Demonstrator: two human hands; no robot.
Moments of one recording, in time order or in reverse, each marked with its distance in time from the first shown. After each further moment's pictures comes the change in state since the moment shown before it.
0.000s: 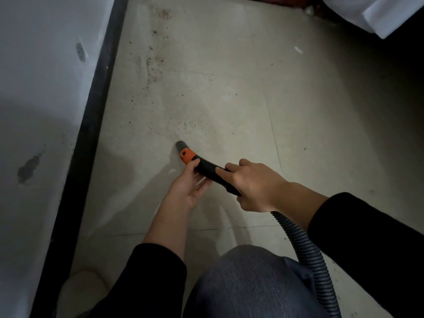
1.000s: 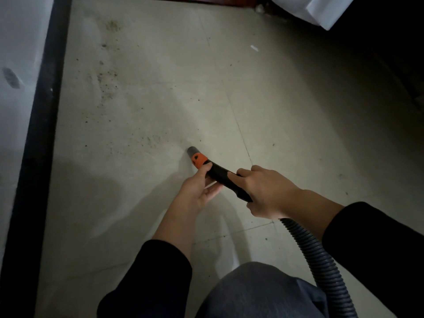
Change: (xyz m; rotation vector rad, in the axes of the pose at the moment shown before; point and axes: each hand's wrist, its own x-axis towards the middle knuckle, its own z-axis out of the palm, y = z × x) left_hand 0.024 -0.038 0.081 0.210 -0.074 -0.120; right_hand -0.055 0.054 0.017 0.118 -0.040 0.241
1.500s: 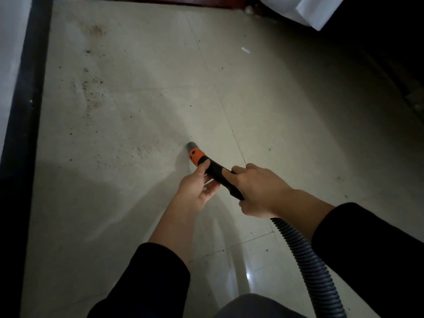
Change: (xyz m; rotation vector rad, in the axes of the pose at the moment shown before) left_hand 0.027 0.019 0.017 0.007 -0.027 -0.009; right_hand 0.029 0.012 -0.003 0.047 0.055 0.087
